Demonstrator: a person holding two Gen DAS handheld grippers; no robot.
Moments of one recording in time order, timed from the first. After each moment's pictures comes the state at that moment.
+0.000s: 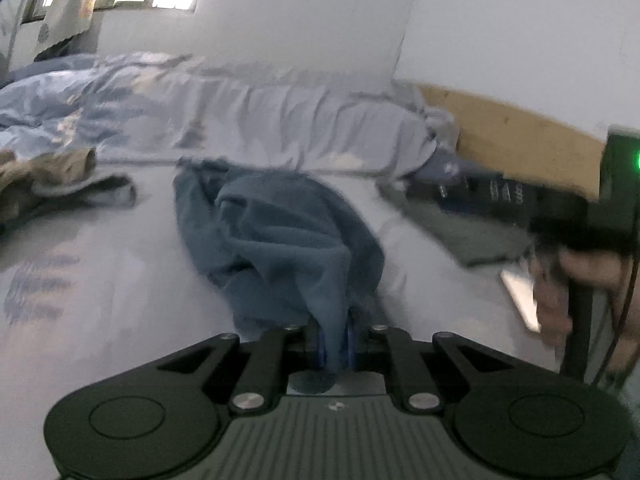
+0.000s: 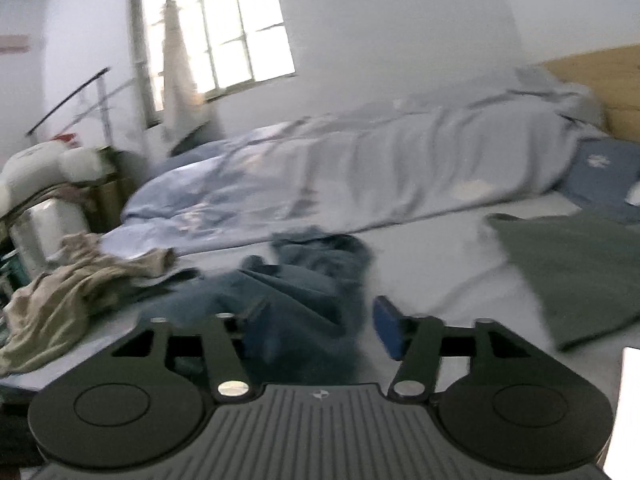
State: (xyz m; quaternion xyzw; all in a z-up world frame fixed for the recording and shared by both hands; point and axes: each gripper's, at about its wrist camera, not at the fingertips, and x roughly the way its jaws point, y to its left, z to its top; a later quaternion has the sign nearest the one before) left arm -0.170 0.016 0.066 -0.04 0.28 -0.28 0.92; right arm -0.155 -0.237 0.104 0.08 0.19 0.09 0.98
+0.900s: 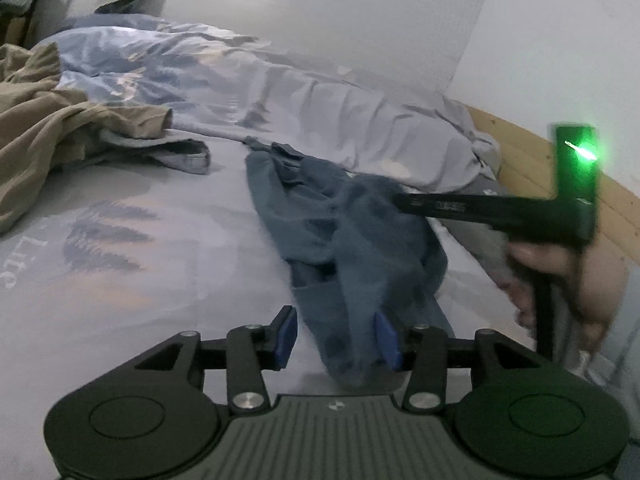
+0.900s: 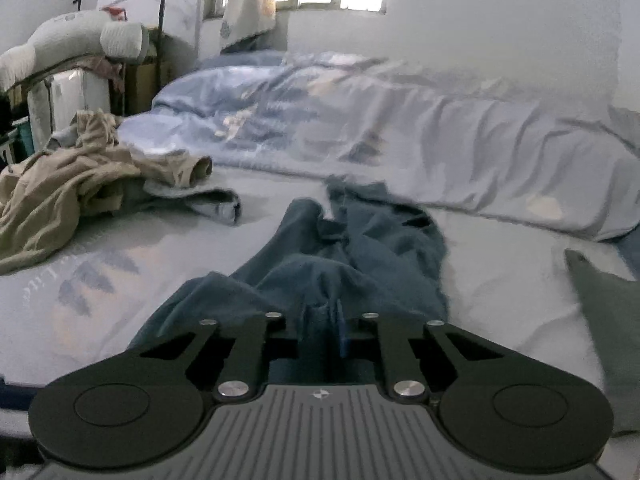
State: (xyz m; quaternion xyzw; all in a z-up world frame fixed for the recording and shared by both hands) left arm -0.163 0.094 0.063 -0.13 0.29 -0.24 0.92; right arm -0.084 -0.137 0.090 -0.07 0.26 0.11 0.96
